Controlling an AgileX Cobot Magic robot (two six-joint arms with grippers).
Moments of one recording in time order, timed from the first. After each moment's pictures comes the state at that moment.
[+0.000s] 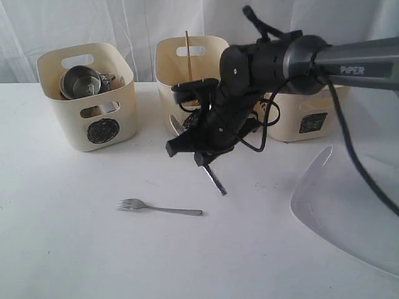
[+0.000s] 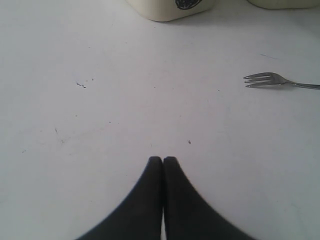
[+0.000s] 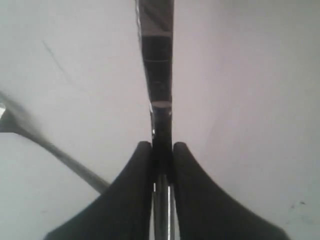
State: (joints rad) left arm 0.08 0.00 0.01 -0.47 0.58 0.42; right arm 0.42 2.02 -1.53 0.17 0.78 -0.05
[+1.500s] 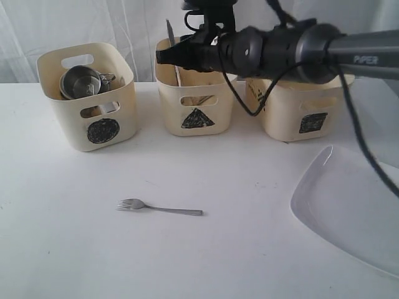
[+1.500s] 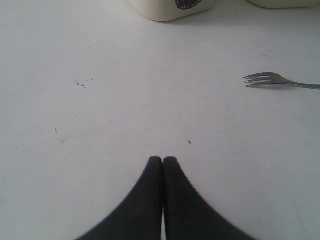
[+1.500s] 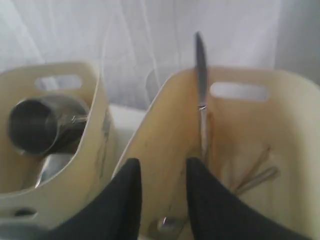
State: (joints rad) left arm 0.08 0.00 0.01 -0.47 0.58 0.42; right arm 0.38 2.00 -1.55 0.34 0.01 -0.24
